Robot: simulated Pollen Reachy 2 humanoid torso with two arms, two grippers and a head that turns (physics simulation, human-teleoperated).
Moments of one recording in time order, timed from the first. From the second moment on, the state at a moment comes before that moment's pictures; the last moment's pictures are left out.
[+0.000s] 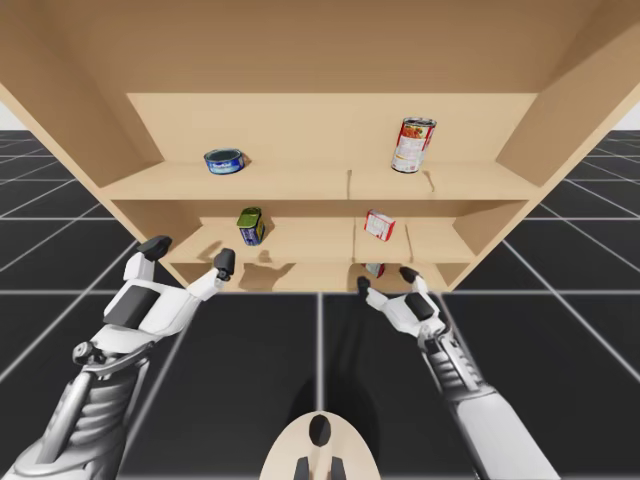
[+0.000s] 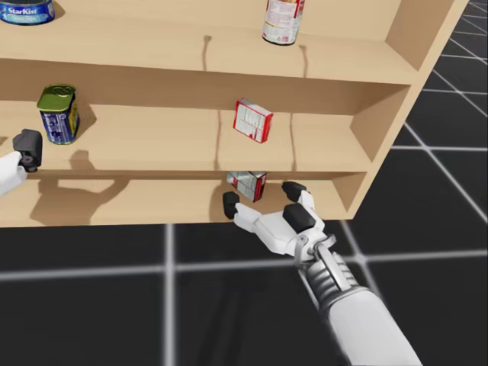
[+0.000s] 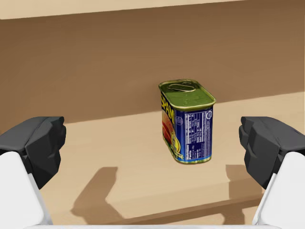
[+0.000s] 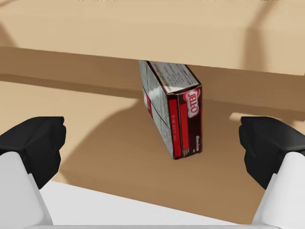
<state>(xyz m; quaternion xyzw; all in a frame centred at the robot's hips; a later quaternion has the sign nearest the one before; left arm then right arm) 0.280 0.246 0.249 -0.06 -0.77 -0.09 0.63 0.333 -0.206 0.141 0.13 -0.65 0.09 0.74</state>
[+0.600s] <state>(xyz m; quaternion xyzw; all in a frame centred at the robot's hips) 0.280 0.245 0.249 -0.06 -0.77 -0.09 0.63 0.400 -0.195 0.119 0.10 -0.63 0.09 0.76</state>
